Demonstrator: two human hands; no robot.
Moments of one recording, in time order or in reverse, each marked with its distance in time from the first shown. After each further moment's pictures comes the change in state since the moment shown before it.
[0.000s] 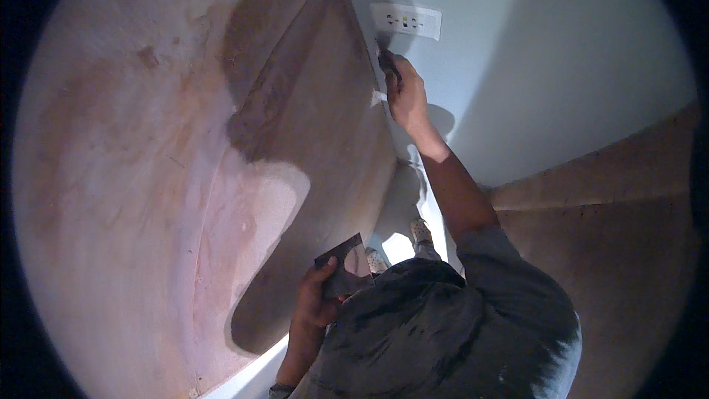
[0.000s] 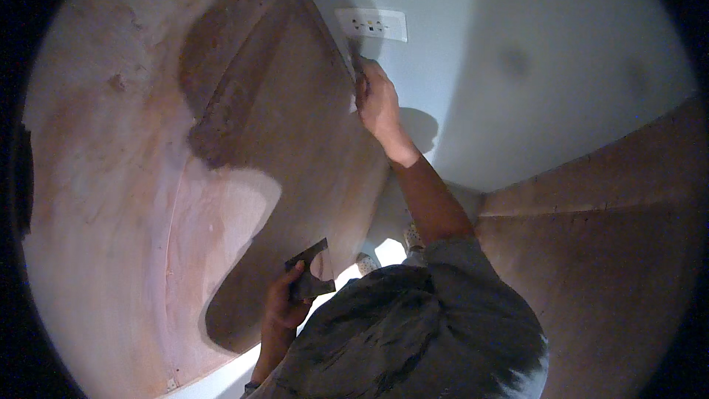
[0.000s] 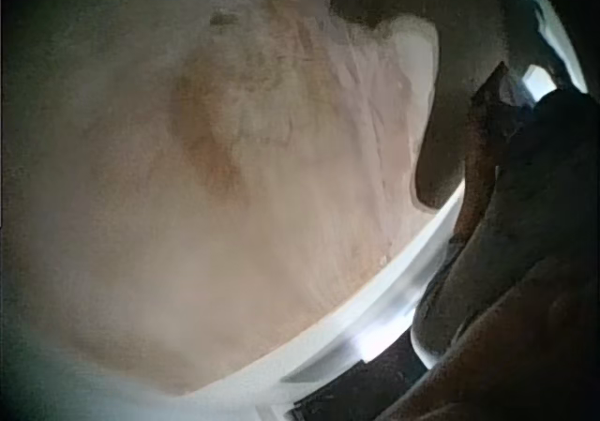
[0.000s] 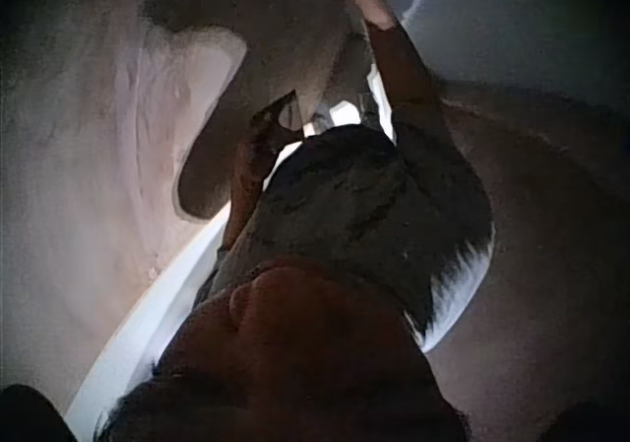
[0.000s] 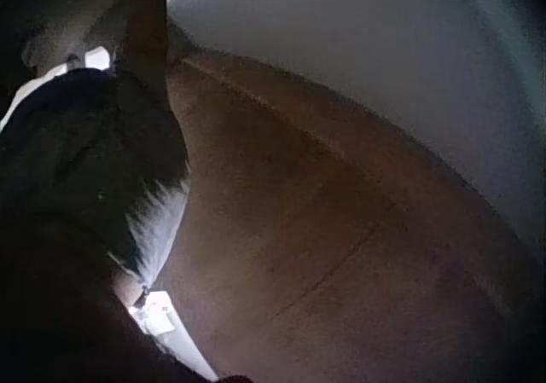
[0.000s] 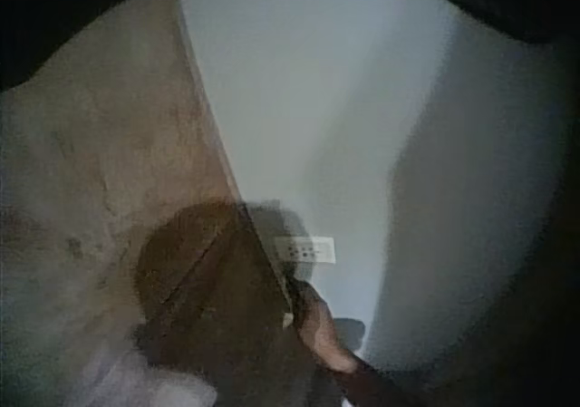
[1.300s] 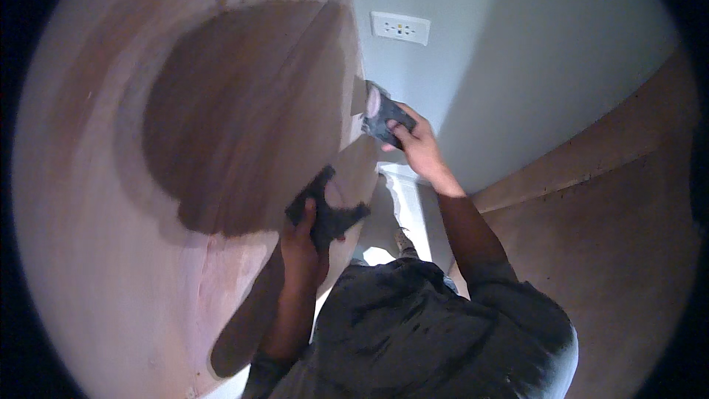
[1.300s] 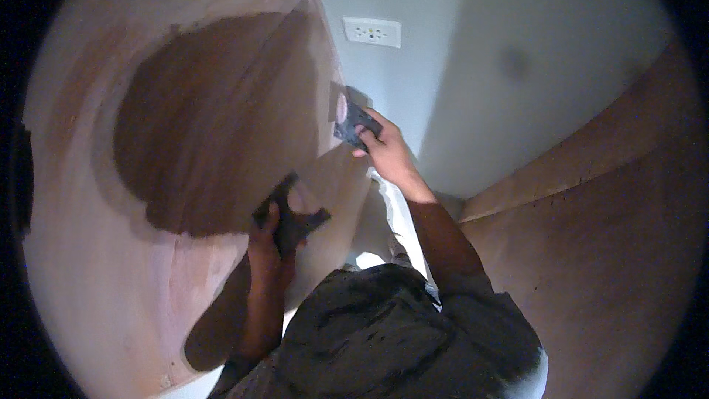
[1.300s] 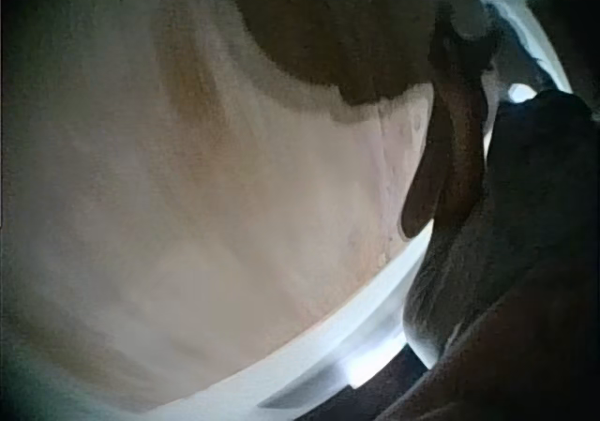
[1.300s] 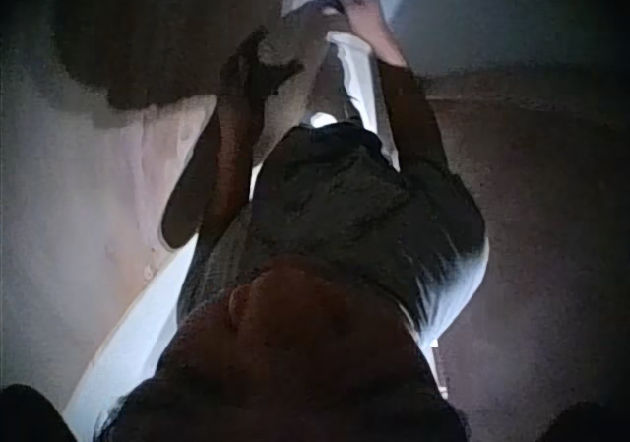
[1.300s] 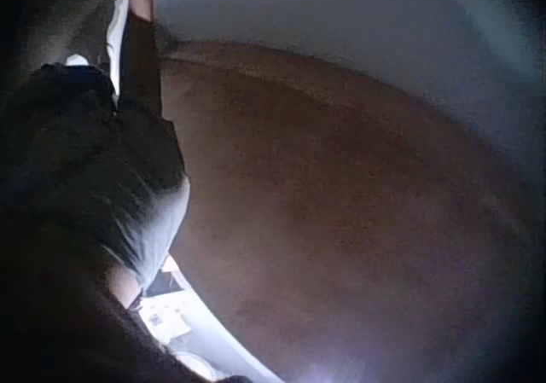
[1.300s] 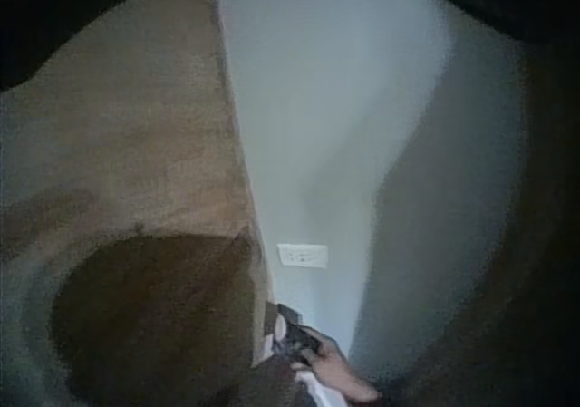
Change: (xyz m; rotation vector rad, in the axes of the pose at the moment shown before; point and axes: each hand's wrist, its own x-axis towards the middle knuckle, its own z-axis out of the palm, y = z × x) left_hand 0.025 0.032 0.071 0.119 -0.024 0.538; right_hand -0.068 -0.044 -0.067 0.572 -0.320 0.522
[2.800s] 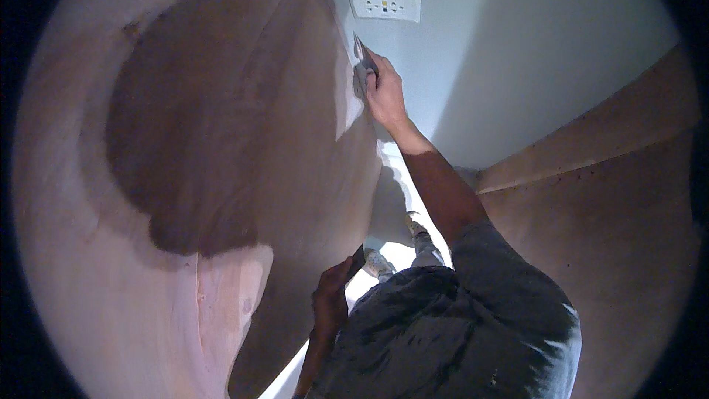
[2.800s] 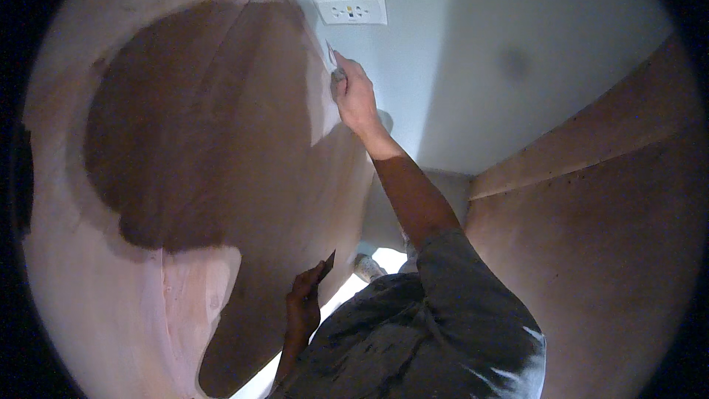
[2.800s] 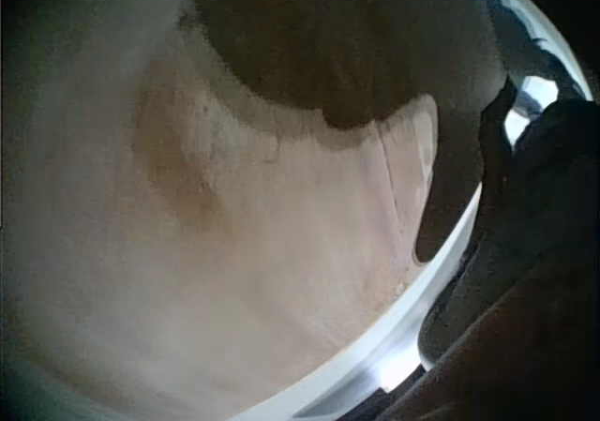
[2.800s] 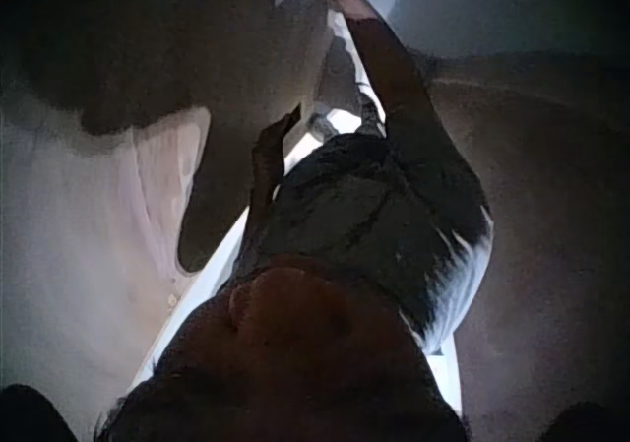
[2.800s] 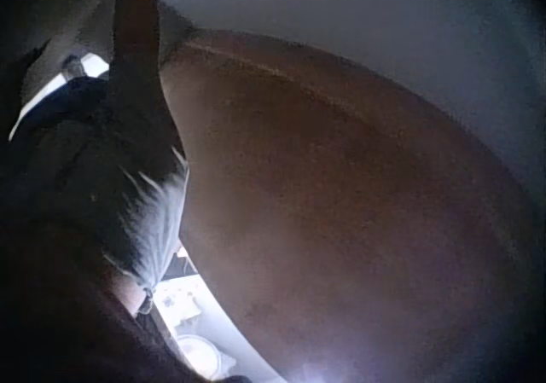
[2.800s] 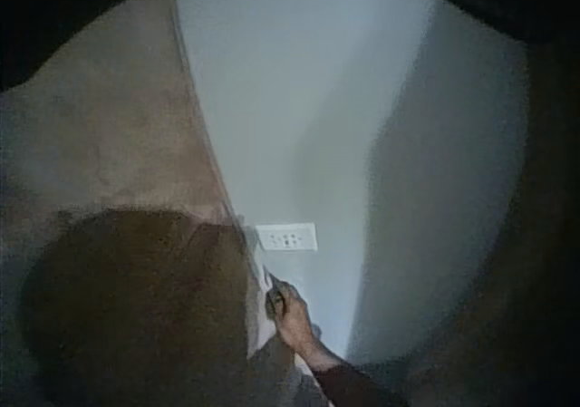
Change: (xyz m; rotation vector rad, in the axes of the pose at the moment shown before) left_hand -0.016 -0.109 -0.131 1.089 -0.374 0.446; right_hand 0.113 0.063 0.018 -0.602 0.439 -0.514
